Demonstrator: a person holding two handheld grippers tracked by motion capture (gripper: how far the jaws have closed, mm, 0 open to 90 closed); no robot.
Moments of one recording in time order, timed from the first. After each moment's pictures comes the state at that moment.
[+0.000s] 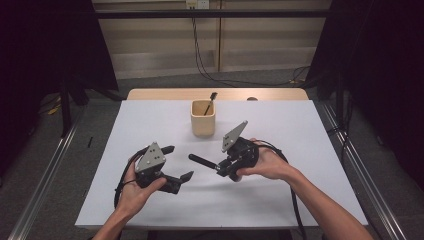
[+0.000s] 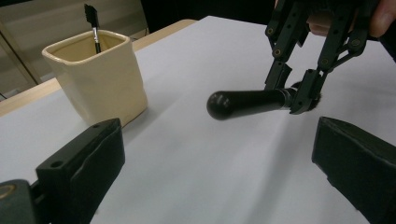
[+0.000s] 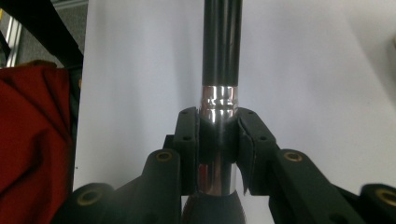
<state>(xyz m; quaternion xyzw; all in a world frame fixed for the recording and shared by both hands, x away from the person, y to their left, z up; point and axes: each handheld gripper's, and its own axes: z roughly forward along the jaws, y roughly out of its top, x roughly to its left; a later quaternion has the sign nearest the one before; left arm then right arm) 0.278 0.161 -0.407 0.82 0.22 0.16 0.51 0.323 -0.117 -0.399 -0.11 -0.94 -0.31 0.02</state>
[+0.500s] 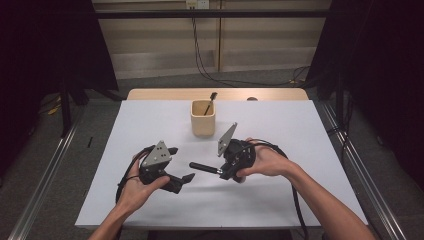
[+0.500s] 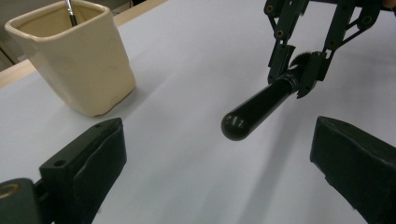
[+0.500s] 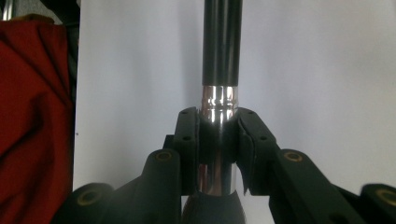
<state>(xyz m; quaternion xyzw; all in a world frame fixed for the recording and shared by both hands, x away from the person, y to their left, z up) 0.288 0.153 -0.411 0.85 0.21 0.13 0.47 0.325 -0.108 -0.400 -0.09 -0.97 -0.24 0.04</state>
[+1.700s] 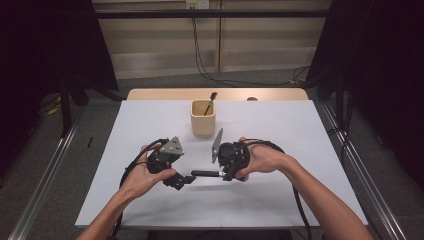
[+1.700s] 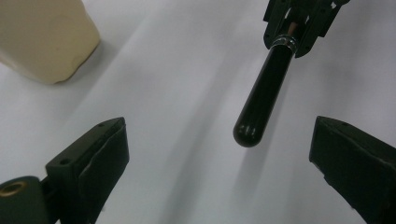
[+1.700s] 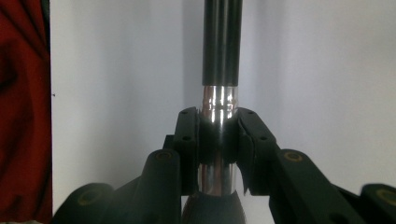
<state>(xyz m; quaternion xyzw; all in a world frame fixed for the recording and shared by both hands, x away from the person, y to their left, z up) 0.317 0.134 -0.408 0.92 0.17 0.05 0.35 0.327 -0.090 -0.405 -0.04 -0.99 -0.13 0.02</state>
